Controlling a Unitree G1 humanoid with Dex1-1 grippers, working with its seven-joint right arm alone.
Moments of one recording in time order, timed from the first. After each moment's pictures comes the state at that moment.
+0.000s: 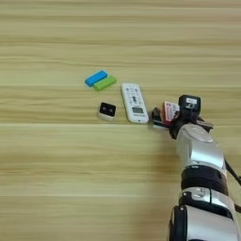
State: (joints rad) arm -0.41 -0.48 -0.37 0.67 0.15 0.37 0.13
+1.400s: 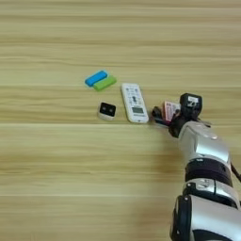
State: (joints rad) arm -0.47 -0.52 -0.36 0.78 0.18 0.38 0.19
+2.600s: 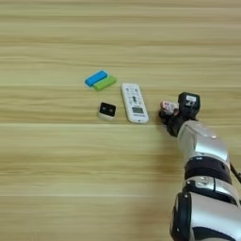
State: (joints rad) arm -0.48 -0.52 -0.36 0.81 0.18 0.36 0.22
